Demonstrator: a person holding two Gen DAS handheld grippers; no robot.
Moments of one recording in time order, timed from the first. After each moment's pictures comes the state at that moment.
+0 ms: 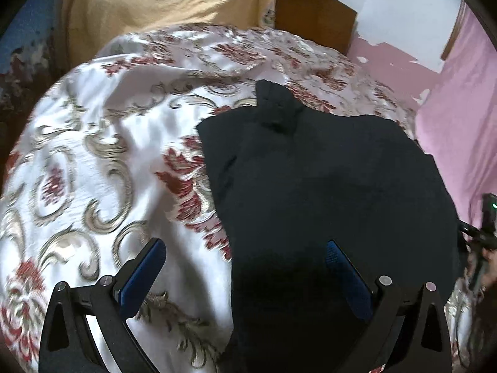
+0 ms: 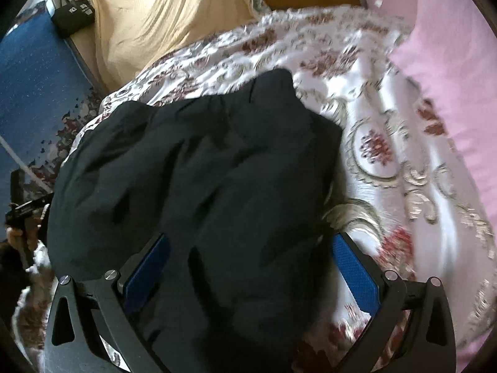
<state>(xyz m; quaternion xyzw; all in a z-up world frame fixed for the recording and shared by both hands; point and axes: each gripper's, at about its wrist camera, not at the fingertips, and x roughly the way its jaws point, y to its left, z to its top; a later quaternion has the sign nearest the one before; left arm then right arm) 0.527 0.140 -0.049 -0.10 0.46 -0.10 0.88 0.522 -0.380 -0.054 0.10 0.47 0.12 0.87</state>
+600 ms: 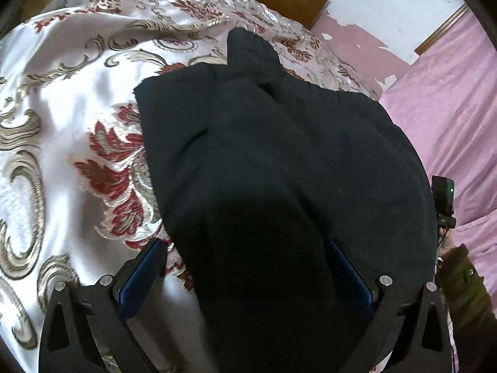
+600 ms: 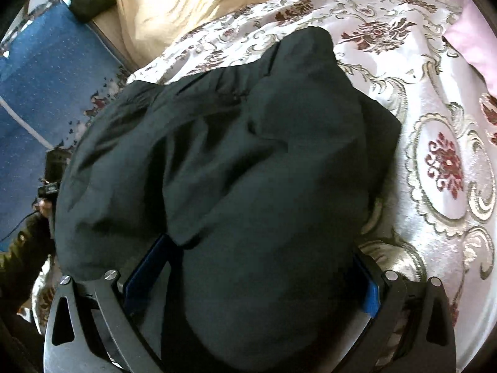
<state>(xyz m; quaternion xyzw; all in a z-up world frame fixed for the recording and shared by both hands) 0.568 0.131 -0.089 -0.16 0.51 -0.23 0.81 0.559 -0.357 -0.090 0.11 0.50 0.22 0.83</state>
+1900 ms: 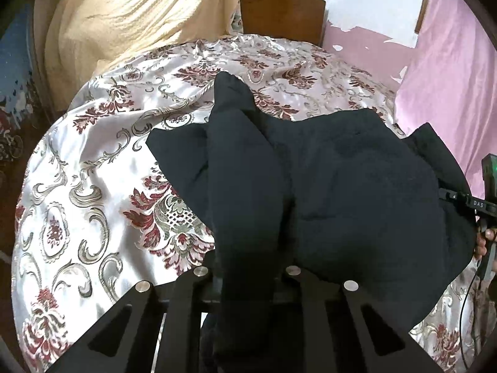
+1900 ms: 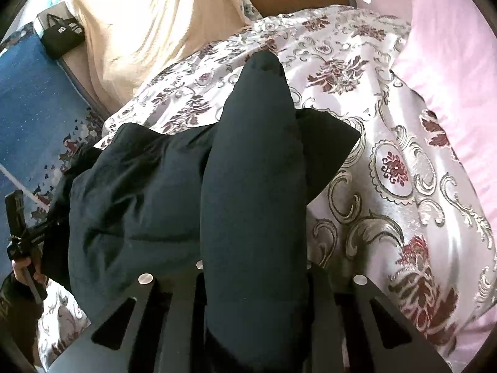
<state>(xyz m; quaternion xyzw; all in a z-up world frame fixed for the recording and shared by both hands) 0.515 0.072 0.019 -0.03 0.44 -0.11 0.89 0.510 -0.340 -0.006 0.13 0.45 0.09 0.88</state>
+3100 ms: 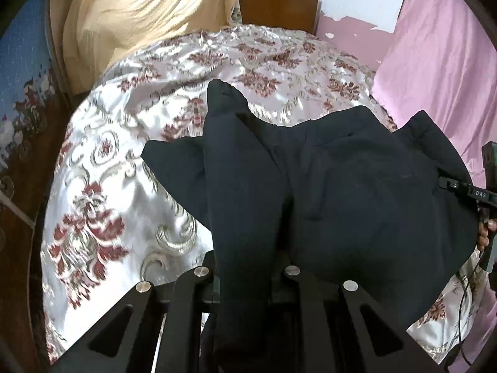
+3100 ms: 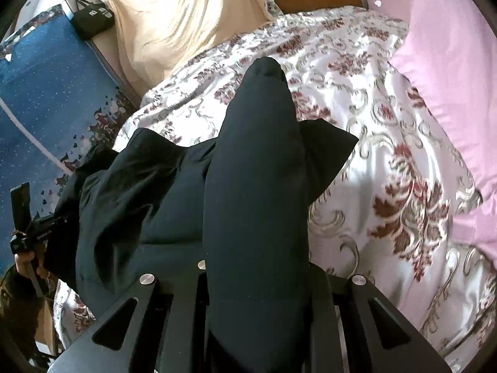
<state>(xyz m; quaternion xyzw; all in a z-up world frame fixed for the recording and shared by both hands) 0.349 0.097 0.050 -0.02 0.48 -0.11 0.87 0.344 -0.300 0.038 0.12 0.47 0.11 0.87</state>
